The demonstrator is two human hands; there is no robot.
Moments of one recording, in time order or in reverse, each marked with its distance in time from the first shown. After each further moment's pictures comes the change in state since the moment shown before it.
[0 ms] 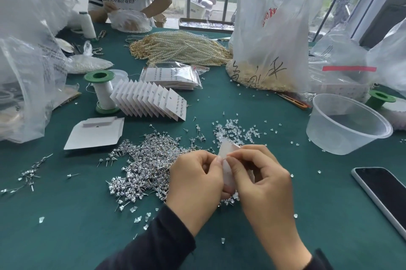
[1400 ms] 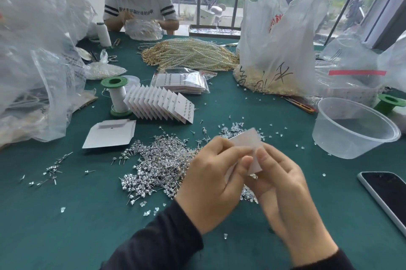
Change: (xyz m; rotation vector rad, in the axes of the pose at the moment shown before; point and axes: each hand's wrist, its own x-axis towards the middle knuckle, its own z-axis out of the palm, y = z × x) left_hand -0.007 0.014 -0.005 0.485 -0.069 0.786; right_hand 0.009 -0.001 -0.028 0.831 -0.288 0.433
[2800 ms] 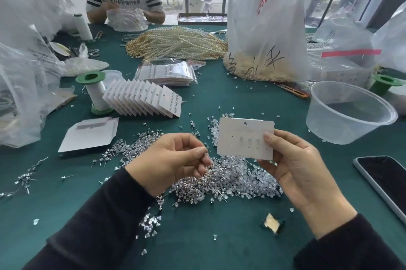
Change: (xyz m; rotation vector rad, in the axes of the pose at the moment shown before) left_hand 0.021 -0.050 -0.022 -0.940 -0.391 -0.825; right_hand 0.027 -0.015 -0.049 -0.085 0.336 0.155
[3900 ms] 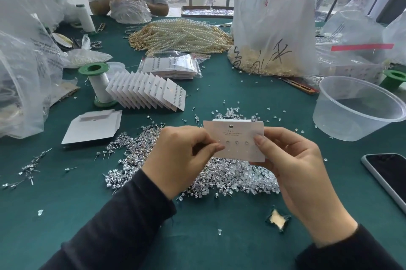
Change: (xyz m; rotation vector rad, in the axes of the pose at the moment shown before) left_hand -0.004 -0.005 0.013 1.086 0.362 0.725; right_hand -0.023 0.005 0.022 -0.212 -0.160 -0.276
